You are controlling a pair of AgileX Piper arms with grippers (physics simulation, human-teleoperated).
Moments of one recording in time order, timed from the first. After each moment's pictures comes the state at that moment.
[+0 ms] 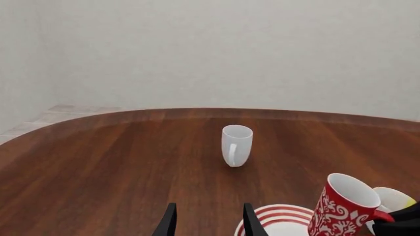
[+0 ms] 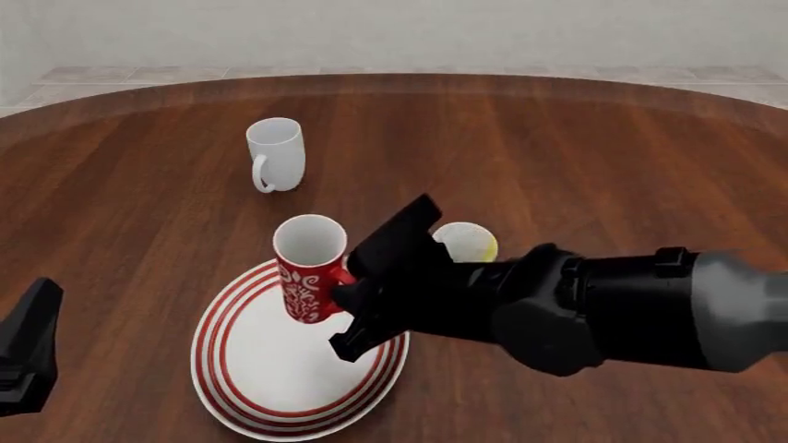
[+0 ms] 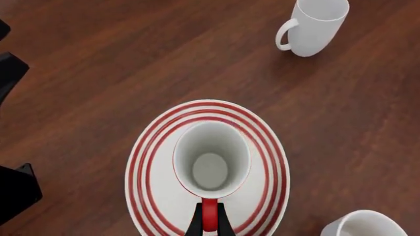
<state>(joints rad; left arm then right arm) 0.01 0.00 -0.02 -0.03 -0.05 0.94 1.55 -0.82 -0.06 0.05</state>
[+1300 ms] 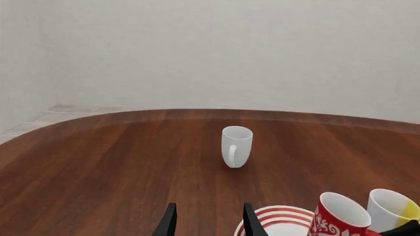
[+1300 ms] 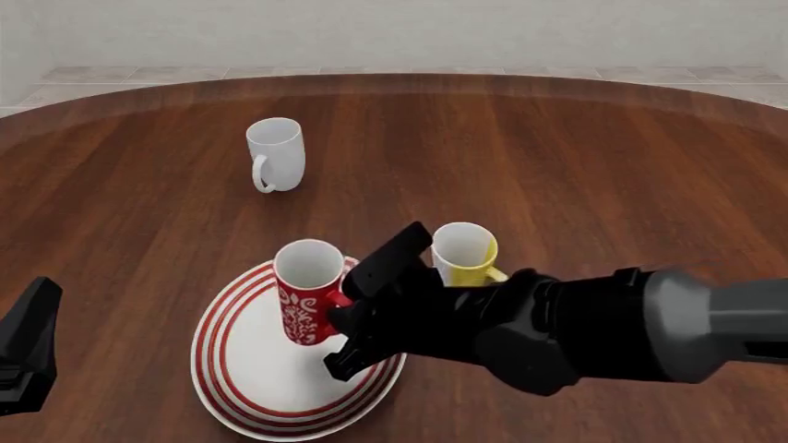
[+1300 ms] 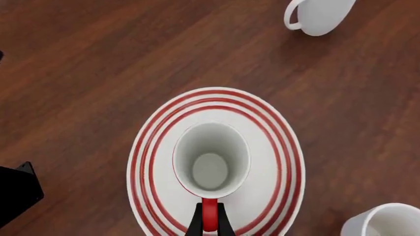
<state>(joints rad) 0.01 0.00 -0.02 -0.03 -0.05 0.96 1.62 -0.79 -0.13 0.11</state>
